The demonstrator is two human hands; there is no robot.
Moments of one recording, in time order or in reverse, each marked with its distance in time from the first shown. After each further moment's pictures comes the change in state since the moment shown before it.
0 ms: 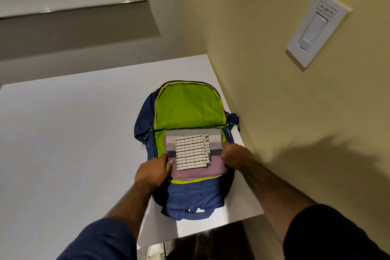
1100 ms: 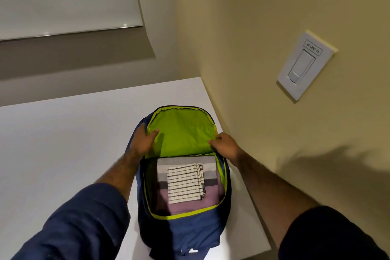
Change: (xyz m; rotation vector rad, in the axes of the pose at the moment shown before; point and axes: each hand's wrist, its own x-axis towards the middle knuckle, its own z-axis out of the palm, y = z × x) left_hand 0.159 -0.038 -0.082 -0.936 0.257 -0.125; right_hand 0.070 -0.025 -0.083 0.700 0.057 0.107
